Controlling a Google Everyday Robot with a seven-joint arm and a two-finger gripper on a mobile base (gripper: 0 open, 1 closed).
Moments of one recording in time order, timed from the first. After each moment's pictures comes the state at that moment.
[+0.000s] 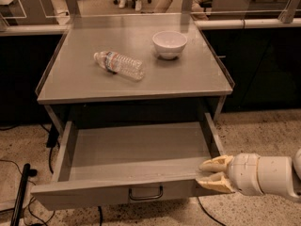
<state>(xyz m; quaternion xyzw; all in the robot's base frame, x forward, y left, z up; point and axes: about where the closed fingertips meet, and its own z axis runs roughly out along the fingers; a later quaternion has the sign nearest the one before) 0.410 -0.166 0.689 -0.52 0.74 0.17 0.39</state>
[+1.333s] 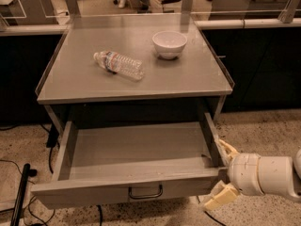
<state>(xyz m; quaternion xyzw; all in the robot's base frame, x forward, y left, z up) 0.410 -0.166 0.689 -0.53 0.74 0.17 0.39</state>
